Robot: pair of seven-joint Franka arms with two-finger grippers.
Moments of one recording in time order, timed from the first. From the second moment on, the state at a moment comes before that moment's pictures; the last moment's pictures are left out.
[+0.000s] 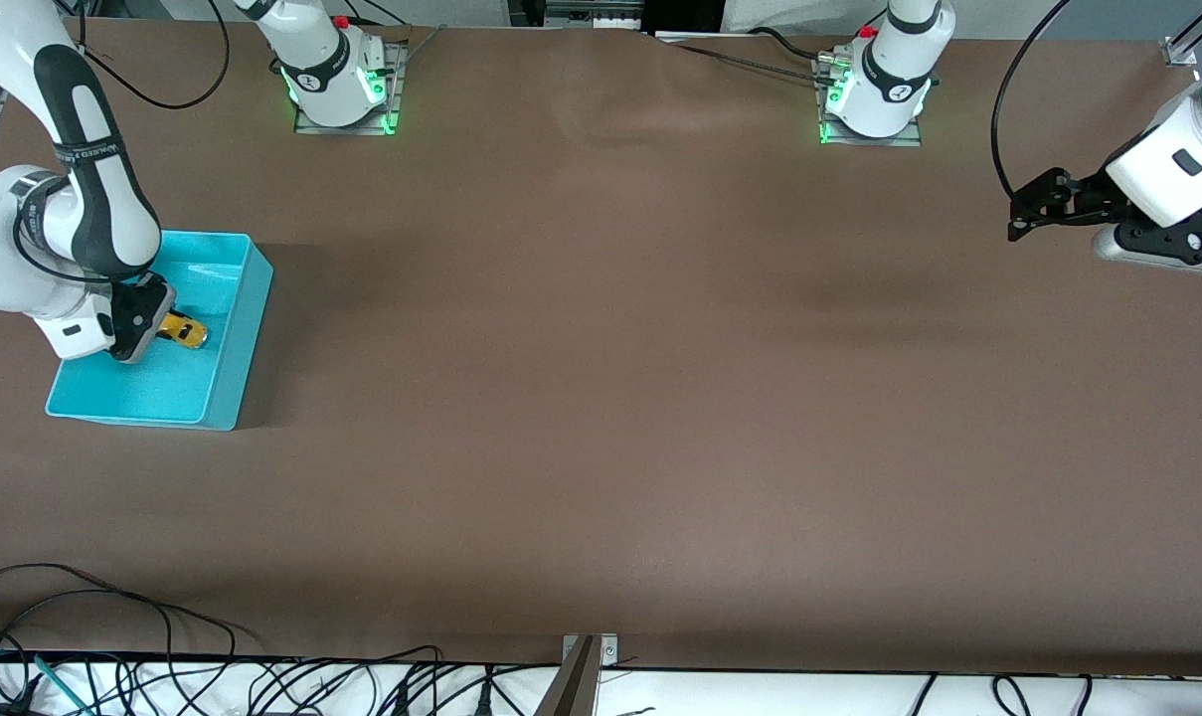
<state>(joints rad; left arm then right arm) 0.00 -0.01 -0.06 -1.62 0.00 1.53 0.09 -0.12 0.37 -0.21 -2.13 0.01 2.36 -1.50</state>
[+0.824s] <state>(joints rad) 0.00 -0.01 -0.06 -1.62 0.00 1.53 0.09 -0.11 0.32 -0.18 -1.95 0.03 2.10 -1.33</state>
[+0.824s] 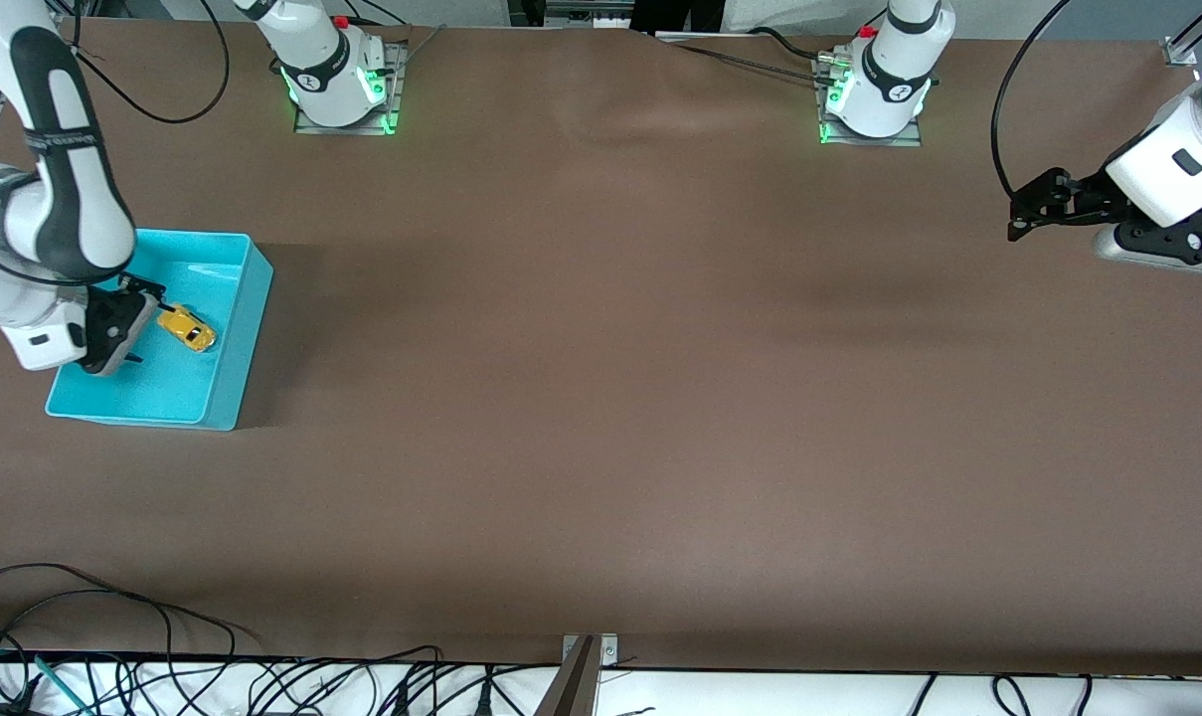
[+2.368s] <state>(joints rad) 0.00 -0.01 -0.06 -1.62 0.00 1.53 0.09 -0.11 0.00 0.05 -1.60 0.03 1.46 -0.05</state>
